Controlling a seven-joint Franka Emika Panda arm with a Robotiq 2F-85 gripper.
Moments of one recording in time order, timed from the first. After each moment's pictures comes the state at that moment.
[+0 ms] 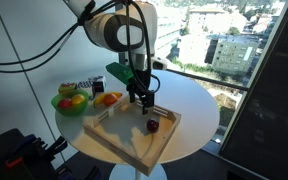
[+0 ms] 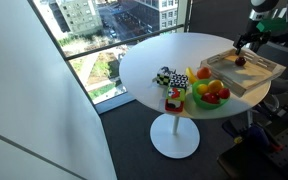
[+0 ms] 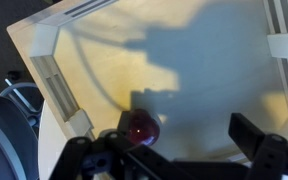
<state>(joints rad) -0.15 0.25 -0.17 -2.25 0.01 2.40 0.06</state>
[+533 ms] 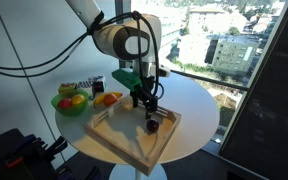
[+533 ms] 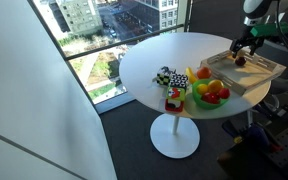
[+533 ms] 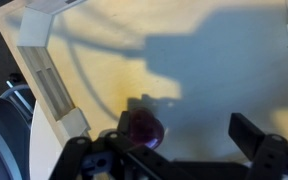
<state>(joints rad) -0.15 0.35 -0.17 -2.18 0.01 2.41 0.06</state>
